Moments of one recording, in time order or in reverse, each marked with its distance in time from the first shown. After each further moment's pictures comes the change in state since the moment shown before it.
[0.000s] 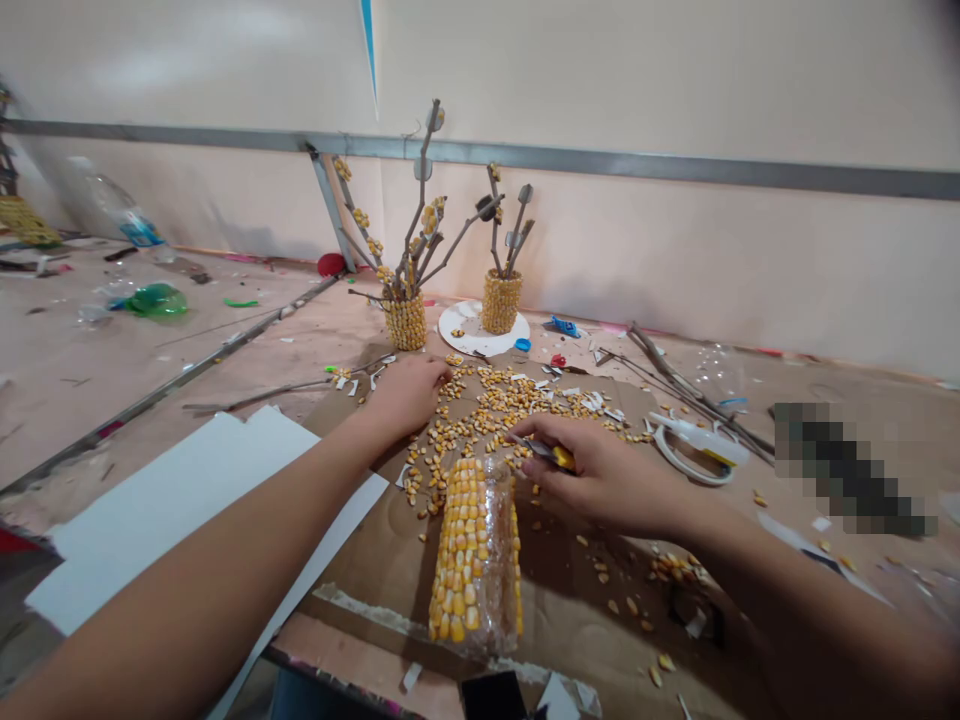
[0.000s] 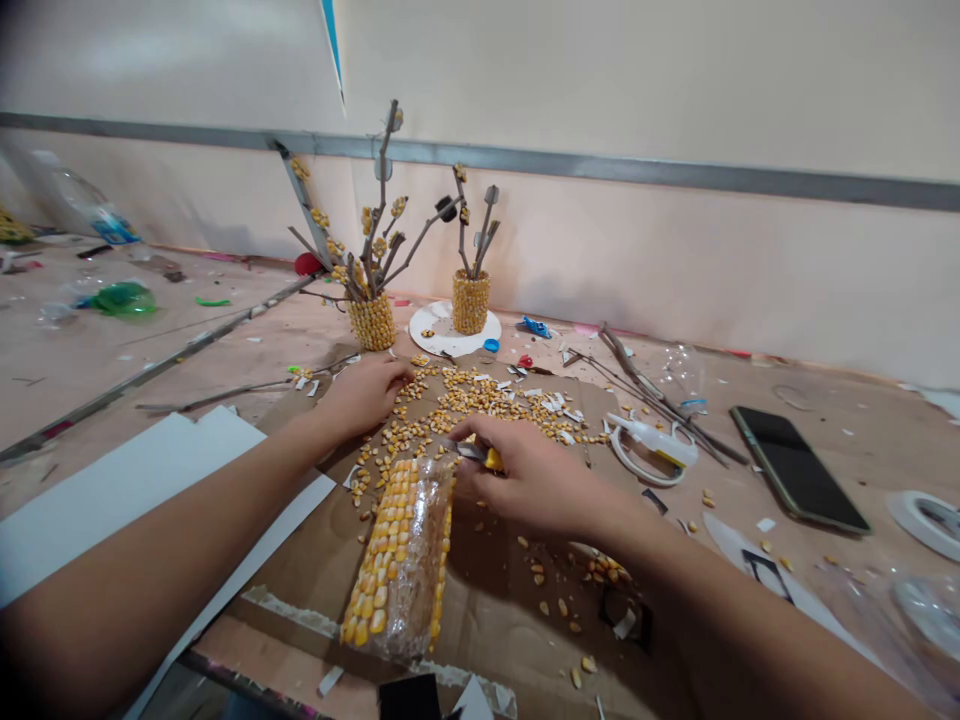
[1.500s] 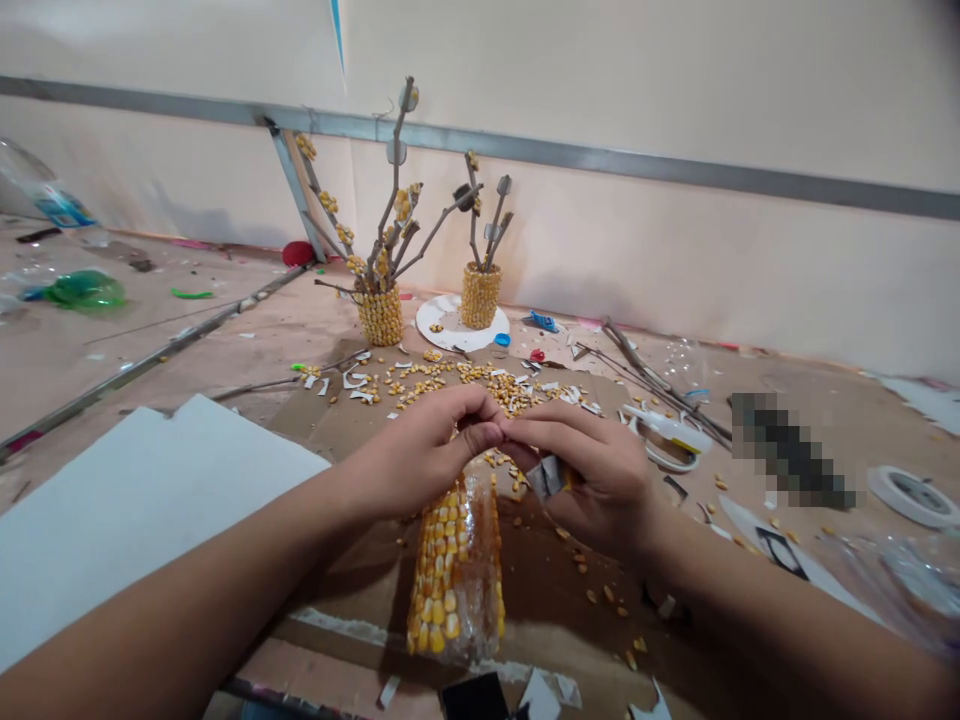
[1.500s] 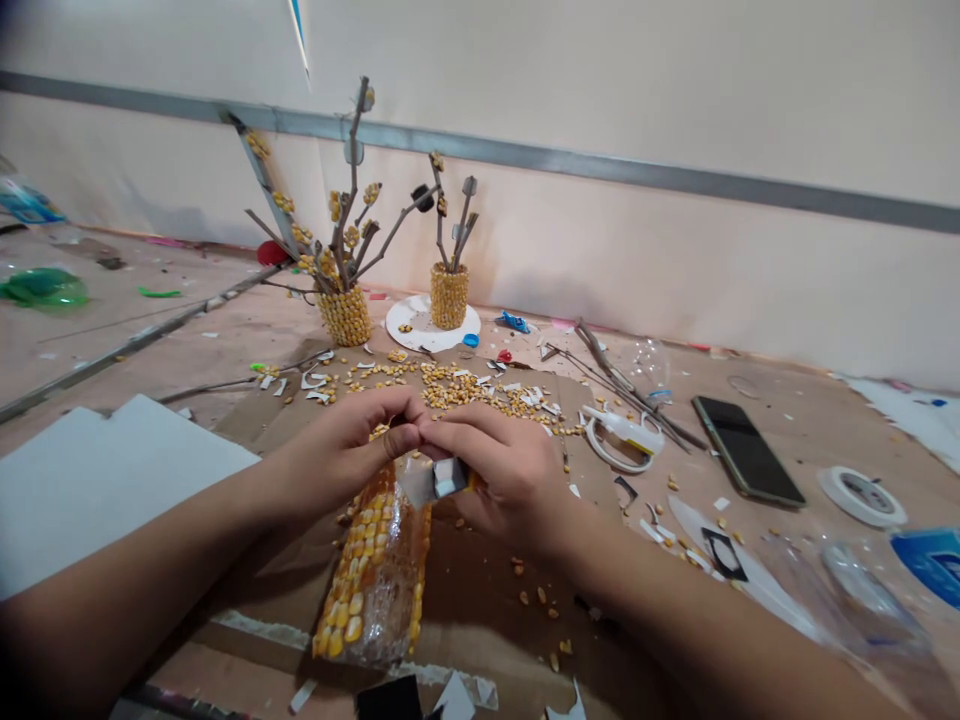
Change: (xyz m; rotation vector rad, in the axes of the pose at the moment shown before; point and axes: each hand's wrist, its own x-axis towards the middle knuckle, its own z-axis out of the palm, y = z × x) left_hand -0.054 0.078 -0.060 -1.032 -0.151 0.253; right_hand -0.009 -0.009 0.013 -0.191 0.638 -0.572
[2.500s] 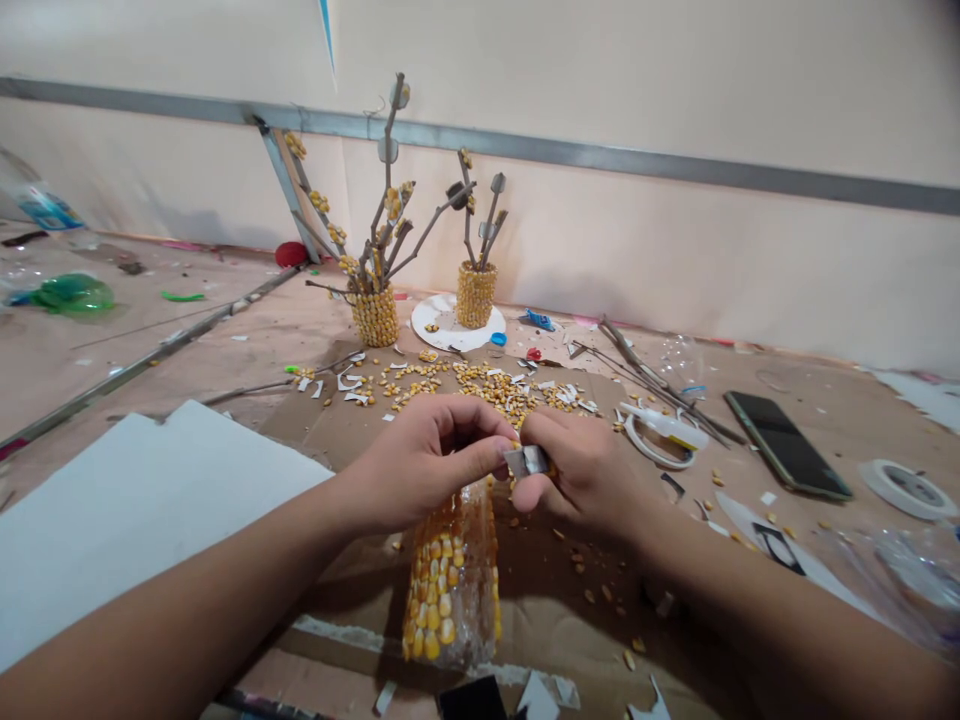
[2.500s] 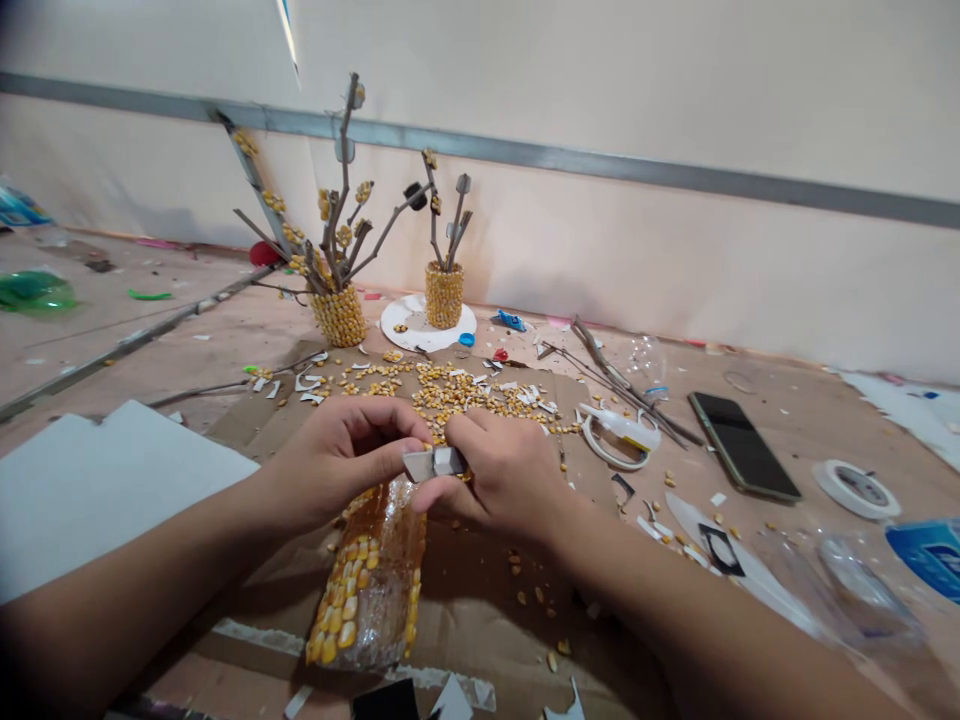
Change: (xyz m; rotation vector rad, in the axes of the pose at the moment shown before) left_hand -0.004 -0.004 0.012 -0.378 0.014 -0.126; right_hand -0.003 0.011 0.001 -0.158 -0.255 0.200
